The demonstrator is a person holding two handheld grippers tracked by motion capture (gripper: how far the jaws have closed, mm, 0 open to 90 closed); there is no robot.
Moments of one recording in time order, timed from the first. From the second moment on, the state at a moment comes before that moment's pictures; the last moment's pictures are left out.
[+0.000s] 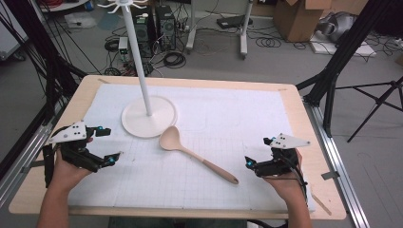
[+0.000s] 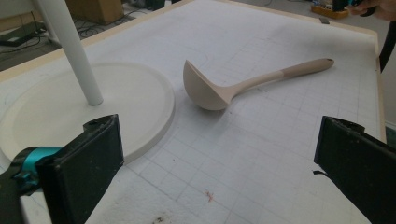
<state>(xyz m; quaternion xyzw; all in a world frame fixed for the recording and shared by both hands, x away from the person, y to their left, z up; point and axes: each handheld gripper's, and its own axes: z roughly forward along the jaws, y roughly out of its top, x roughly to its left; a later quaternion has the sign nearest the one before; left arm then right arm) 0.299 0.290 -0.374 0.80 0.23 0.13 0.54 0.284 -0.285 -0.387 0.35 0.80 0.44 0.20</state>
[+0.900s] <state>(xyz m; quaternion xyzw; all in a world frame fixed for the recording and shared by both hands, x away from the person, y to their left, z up) 0.297 0.289 -0.374 0.80 0.23 0.14 0.53 0.287 -0.265 -0.388 0.32 0.82 0.42 0.19</state>
